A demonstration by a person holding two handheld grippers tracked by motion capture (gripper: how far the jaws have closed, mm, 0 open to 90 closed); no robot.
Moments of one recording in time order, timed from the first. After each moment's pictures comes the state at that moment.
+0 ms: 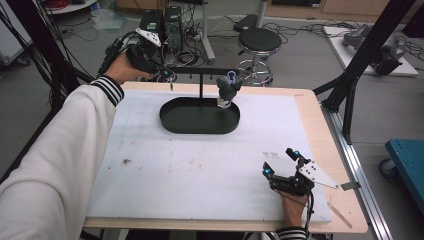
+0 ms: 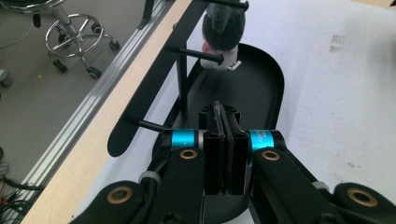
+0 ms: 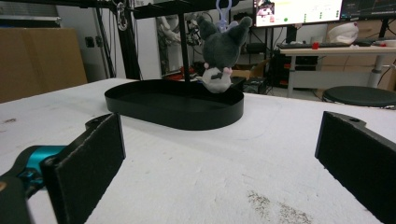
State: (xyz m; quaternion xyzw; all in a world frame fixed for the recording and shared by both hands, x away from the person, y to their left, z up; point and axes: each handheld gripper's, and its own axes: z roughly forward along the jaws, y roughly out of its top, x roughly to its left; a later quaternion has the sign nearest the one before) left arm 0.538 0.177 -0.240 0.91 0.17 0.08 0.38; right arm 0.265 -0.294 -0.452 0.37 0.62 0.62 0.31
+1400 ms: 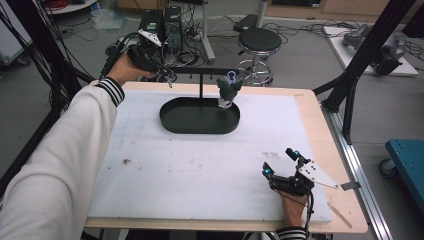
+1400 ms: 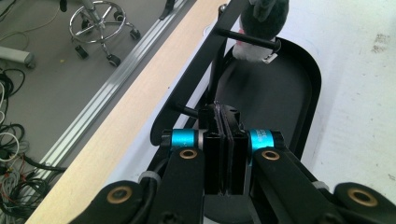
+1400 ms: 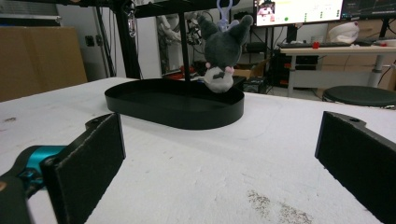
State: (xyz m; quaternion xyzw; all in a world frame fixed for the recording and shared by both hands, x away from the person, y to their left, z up) left arm 0.555 0.181 -0.252 0.90 0.21 0.11 0.37; right arm 0.264 -0.294 -0.452 0.37 0.62 0.62 0.31
